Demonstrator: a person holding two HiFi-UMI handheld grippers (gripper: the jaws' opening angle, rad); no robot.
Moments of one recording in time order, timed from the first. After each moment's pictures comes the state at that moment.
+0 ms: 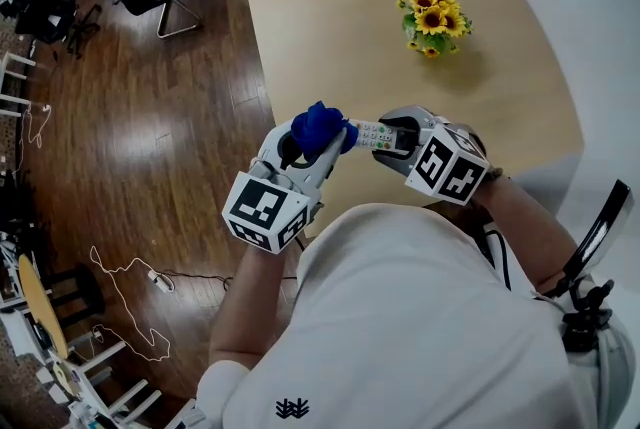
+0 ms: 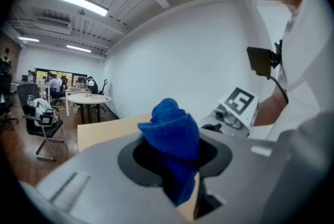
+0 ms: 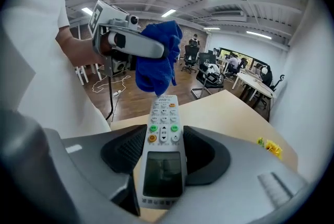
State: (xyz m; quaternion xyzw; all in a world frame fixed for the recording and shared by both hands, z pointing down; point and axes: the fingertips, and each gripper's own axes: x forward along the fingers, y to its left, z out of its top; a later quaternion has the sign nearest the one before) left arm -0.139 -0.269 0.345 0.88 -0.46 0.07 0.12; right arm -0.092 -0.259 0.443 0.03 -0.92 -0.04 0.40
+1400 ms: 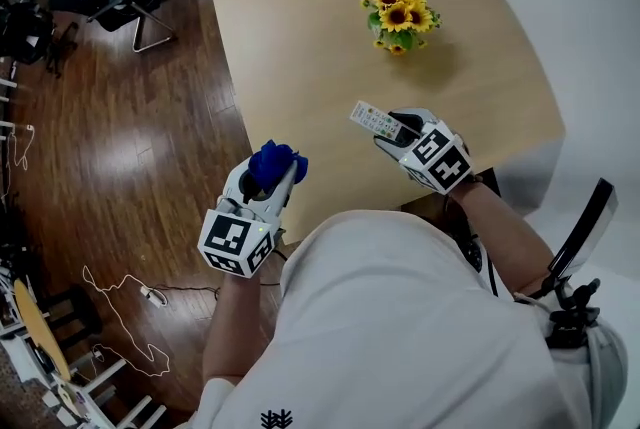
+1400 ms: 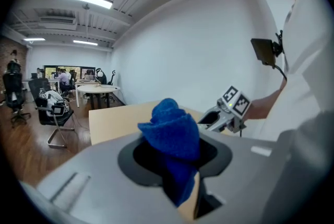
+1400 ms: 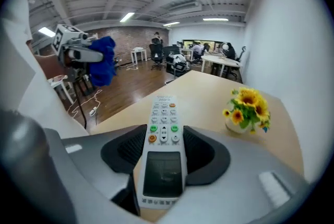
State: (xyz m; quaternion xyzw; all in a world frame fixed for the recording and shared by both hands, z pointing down) left arm -0.167 -0.236 0.404 0.85 -0.49 0.12 0.16; right arm -0.017 -0.307 0.515 0.20 -0.90 0.10 0.38
